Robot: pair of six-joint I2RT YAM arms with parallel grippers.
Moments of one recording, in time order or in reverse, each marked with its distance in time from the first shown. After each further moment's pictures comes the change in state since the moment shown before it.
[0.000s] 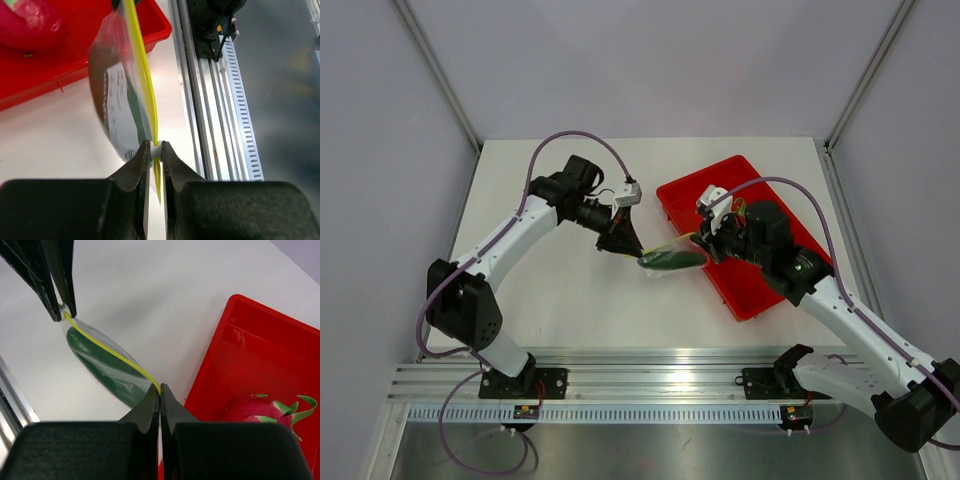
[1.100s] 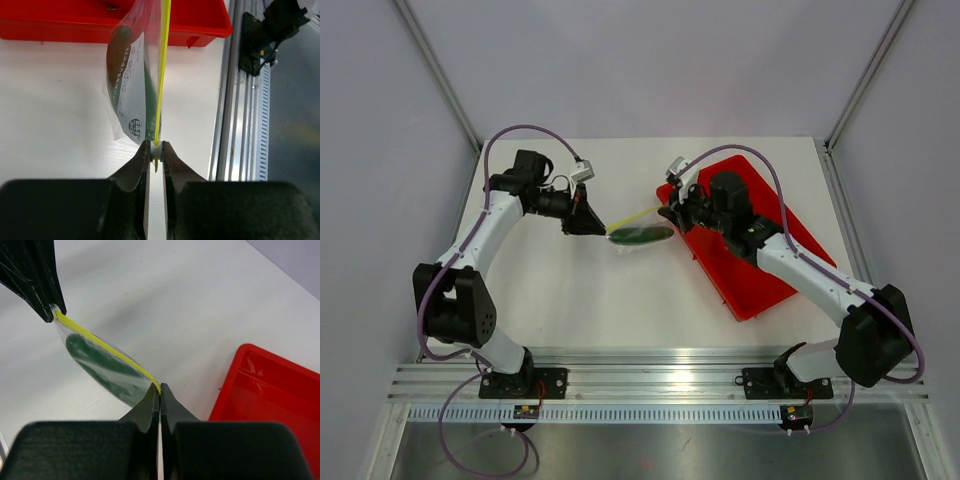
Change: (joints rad) left arm 0.289 -0.021 -0.062 0.000 -0.002 -0.064; right arm -0.009 0.338 0.102 0.294 -0.056 0.066
